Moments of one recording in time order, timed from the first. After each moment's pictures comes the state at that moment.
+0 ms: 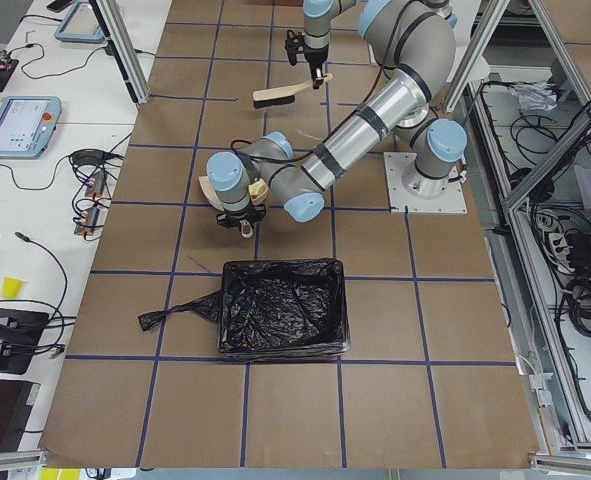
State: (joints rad) left arm -0.94 -2.04 -1.61 -1.17 1.47 1.94; right arm 2.26 -1.25 1.61 -1.79 -1.66 0.55
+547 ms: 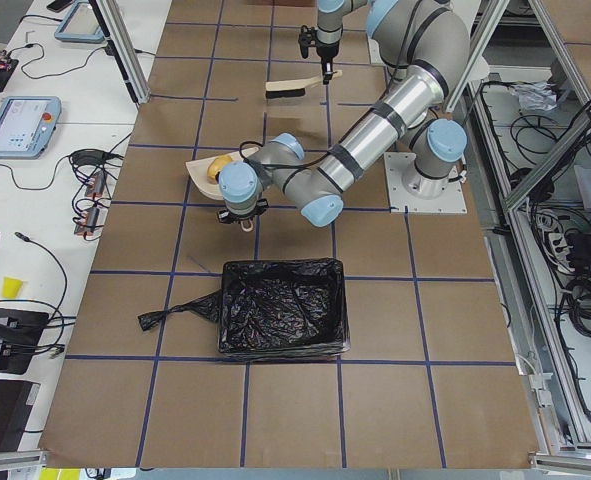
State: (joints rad) left arm -0.83 -1.97 -1.61 -1.30 1.23 1.94; right arm 2.17 -1.39 1.94 -2.07 -1.60 0.55
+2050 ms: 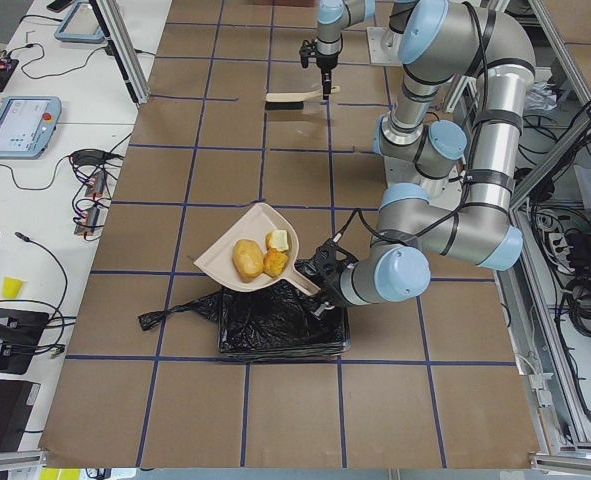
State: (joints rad) left arm -0.27 -1.86 -1.48 -1.45 1.23 1.96; right arm 2.15 -1.36 2.04 -2.23 -1.55 0.55
